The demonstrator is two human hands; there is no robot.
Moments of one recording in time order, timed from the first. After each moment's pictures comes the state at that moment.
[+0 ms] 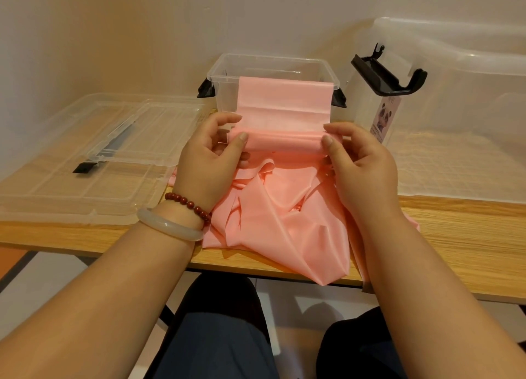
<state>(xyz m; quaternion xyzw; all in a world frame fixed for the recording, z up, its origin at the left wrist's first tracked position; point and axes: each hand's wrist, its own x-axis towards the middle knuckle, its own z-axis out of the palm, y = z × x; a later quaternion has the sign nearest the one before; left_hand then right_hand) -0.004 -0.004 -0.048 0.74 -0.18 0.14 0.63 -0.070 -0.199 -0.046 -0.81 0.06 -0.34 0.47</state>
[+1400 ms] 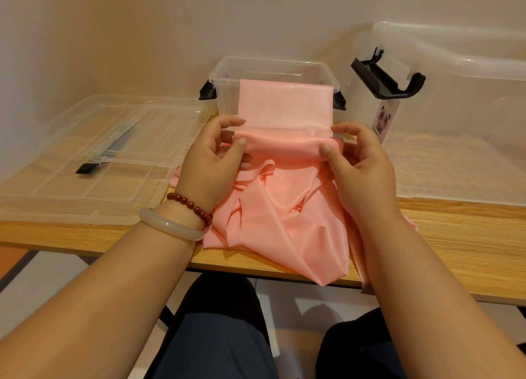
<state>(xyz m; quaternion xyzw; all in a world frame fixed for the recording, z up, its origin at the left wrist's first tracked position) -0.004 -0.005 -0.047 0.74 -0.19 0.12 0.64 -0.070 -0.201 -0.047 -0.81 0.07 -0.33 0.48</state>
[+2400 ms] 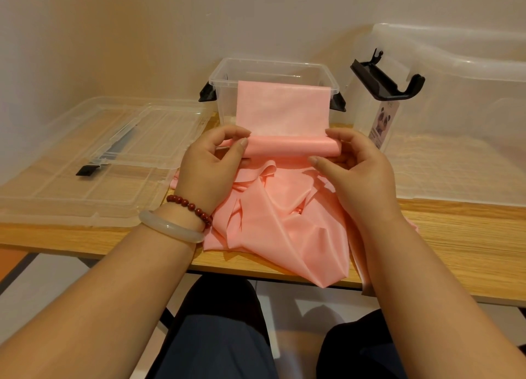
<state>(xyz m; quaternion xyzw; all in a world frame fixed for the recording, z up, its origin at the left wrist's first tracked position) -0.001 -0.004 -0.049 0.74 -0.19 0.13 0.63 -0.074 -0.200 -0.044 -0.81 0.07 -0.30 0.50</state>
